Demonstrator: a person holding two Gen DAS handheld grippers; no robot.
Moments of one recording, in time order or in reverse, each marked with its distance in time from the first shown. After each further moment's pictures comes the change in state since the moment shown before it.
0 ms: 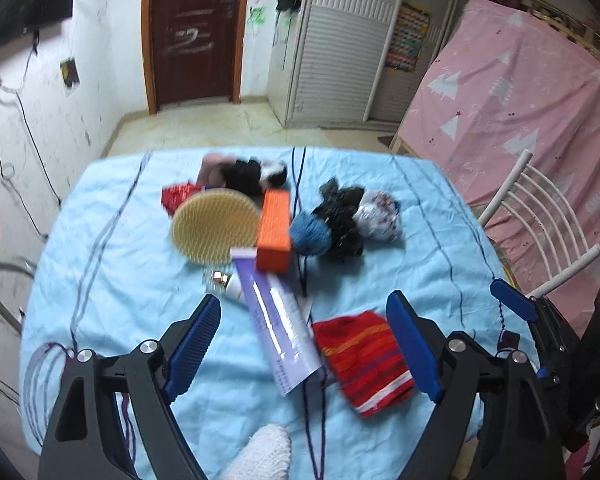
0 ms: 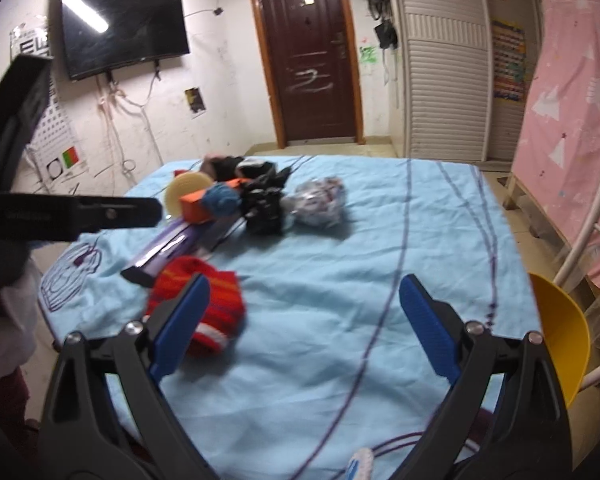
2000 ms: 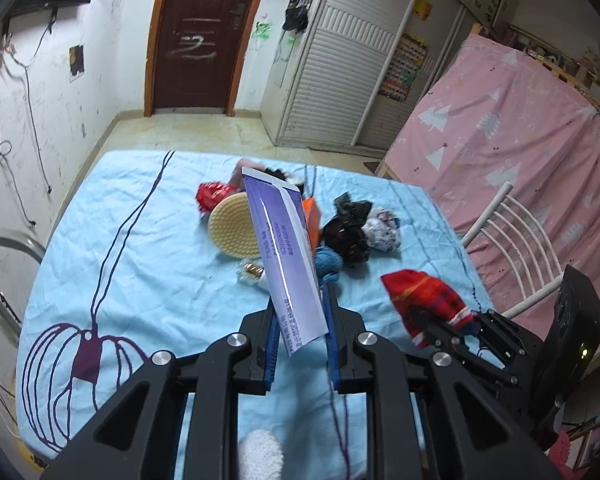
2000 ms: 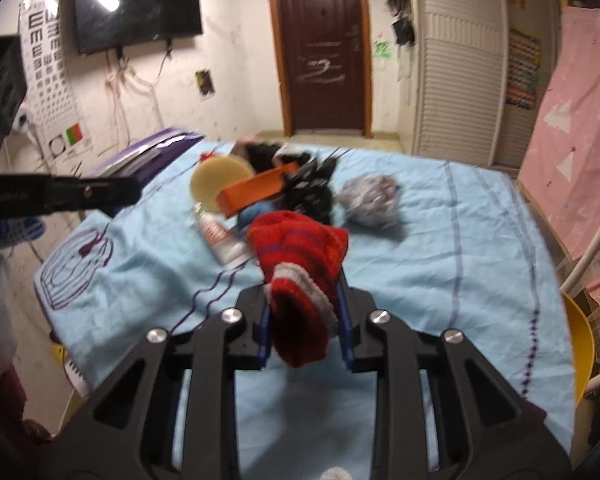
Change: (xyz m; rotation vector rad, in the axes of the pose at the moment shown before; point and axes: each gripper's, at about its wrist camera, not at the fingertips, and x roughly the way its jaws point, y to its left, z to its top) left arm -0.038 0.034 -0.017 -0.062 -0.106 -0.093; right arm 0.012 0.044 0.006 -0.044 0.012 -0.025
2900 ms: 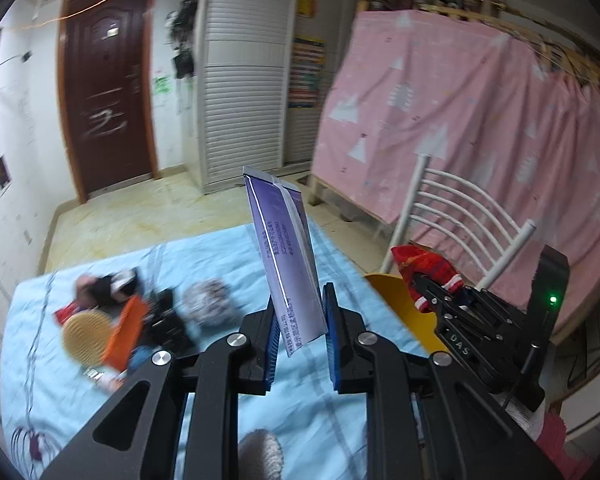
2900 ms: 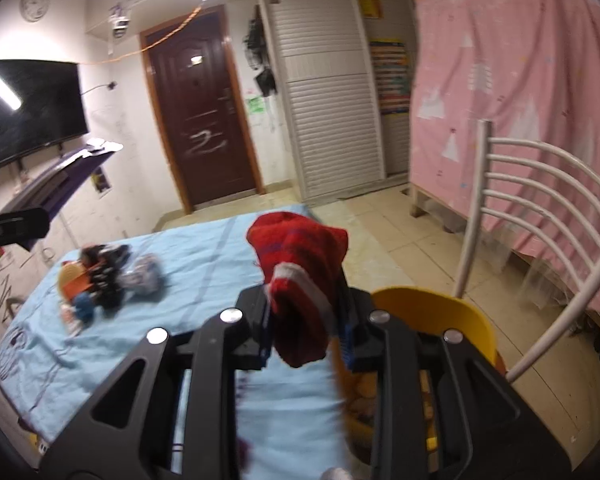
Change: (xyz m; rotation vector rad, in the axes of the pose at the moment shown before) left arm 0.024 -0.195 0.029 0.346 -0.081 -0.125; right arm -0.069 -0.188 -0.024 0.299 -0.209 -0.306
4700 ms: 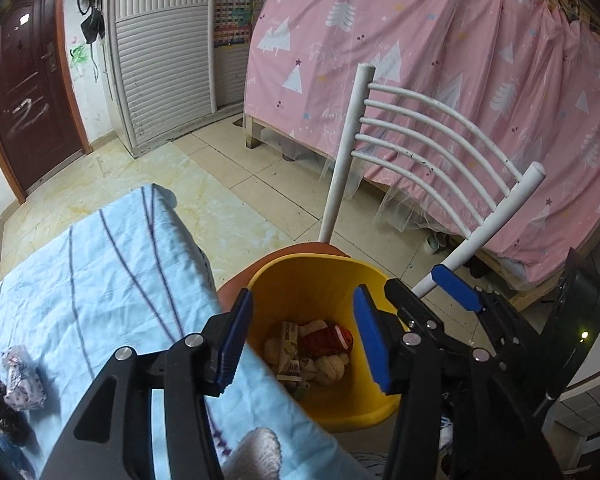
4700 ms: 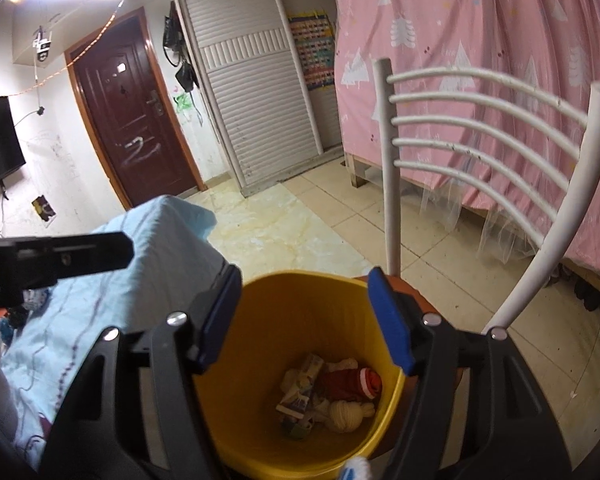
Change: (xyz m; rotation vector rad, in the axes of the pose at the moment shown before) left arm 0.190 -0.123 0.022 0.116 0.246 -0.139; right arm 0.049 -0.119 -0.021 0.156 0.053 -0.151
